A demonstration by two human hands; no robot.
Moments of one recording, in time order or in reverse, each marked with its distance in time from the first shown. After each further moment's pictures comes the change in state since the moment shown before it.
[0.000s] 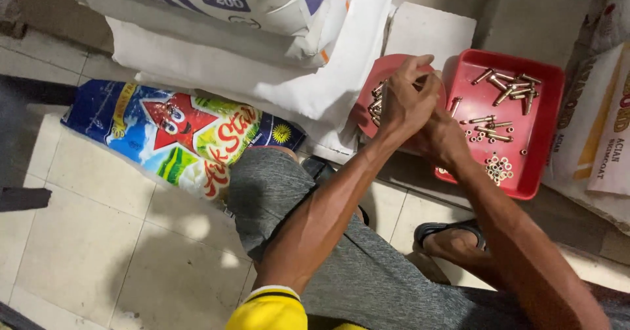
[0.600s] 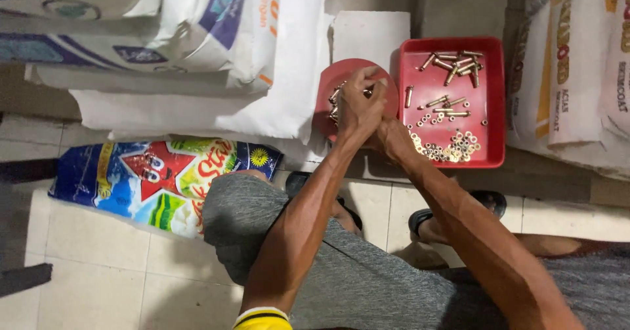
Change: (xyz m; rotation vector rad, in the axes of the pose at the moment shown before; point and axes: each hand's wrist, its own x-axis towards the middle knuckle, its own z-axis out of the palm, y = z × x) left_hand -0.001 -0.012 0.019 0.062 -0.128 -0.044; right_hand -0.020 0.013 0.089 0.008 -0.143 0.420
